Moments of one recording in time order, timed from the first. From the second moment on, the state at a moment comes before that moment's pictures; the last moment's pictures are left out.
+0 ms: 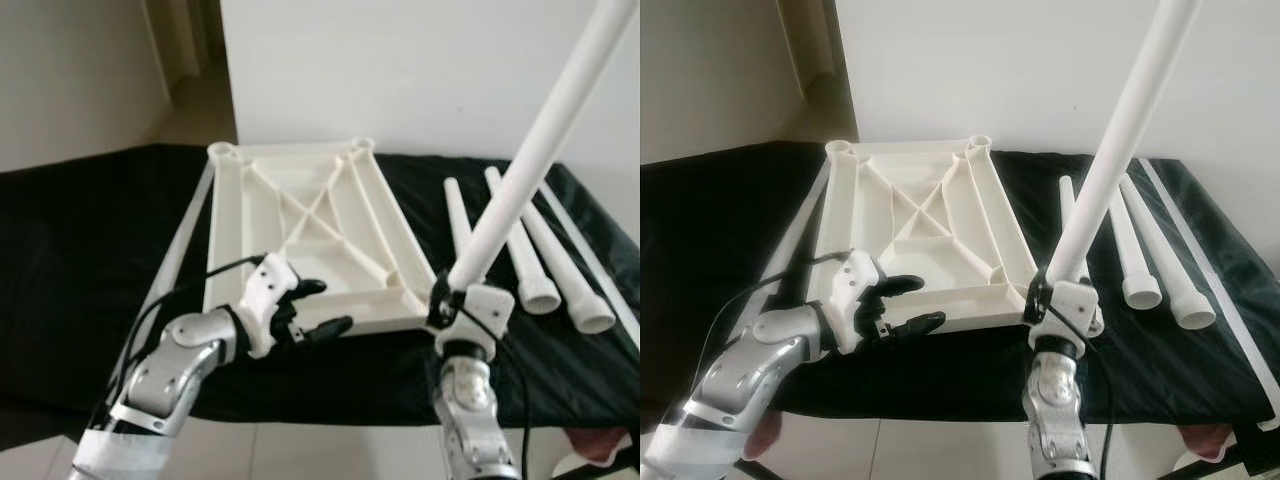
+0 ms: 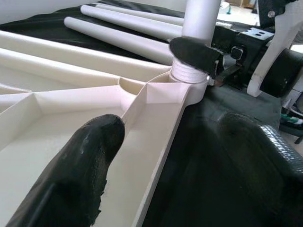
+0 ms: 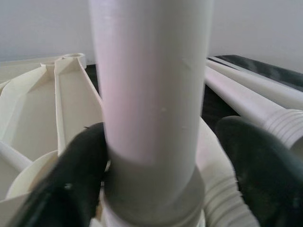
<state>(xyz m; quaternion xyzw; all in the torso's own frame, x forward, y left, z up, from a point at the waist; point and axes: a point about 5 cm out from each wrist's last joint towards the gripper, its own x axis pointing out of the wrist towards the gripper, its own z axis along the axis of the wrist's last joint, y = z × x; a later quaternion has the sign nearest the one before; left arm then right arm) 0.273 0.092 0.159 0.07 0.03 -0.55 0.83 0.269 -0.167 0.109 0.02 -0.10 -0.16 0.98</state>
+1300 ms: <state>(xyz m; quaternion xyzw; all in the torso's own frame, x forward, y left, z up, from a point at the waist) 0.255 0.062 0.142 0.08 0.04 -0.59 0.80 0.287 -0.224 0.133 -0.10 -0.05 0.22 0.97</state>
